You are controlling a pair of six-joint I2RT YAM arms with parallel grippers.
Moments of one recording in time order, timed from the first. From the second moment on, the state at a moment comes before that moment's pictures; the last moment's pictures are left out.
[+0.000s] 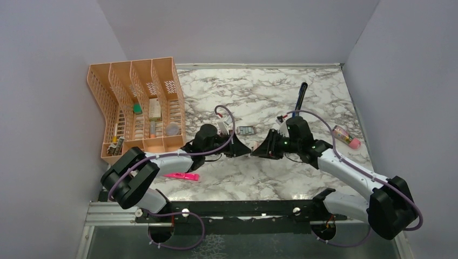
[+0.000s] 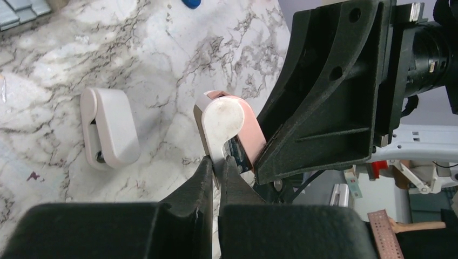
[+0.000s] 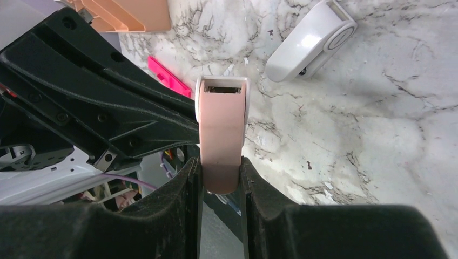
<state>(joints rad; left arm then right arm) -0.74 1.46 0.52 0.63 0.47 -0.83 0.54 1.13 0.59 -0.15 -0.47 0.88</state>
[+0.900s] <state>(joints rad) -0.75 1.46 0.61 0.45 0.56 -0.55 0.38 1.10 0.76 -0.36 -0.36 0.70</state>
